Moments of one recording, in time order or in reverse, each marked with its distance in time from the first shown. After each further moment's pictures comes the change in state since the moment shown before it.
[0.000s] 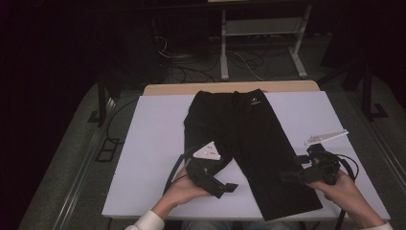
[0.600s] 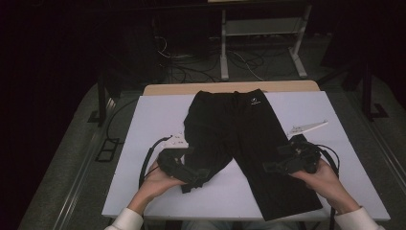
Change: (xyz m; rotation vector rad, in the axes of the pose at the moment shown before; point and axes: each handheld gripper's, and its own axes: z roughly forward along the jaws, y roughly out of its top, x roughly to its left) left arm 0.036 -0.022 -0.053 -0.027 0.134 -0.062; right arm 0.014 0.035 0.026 -0.029 0.040 -0.060
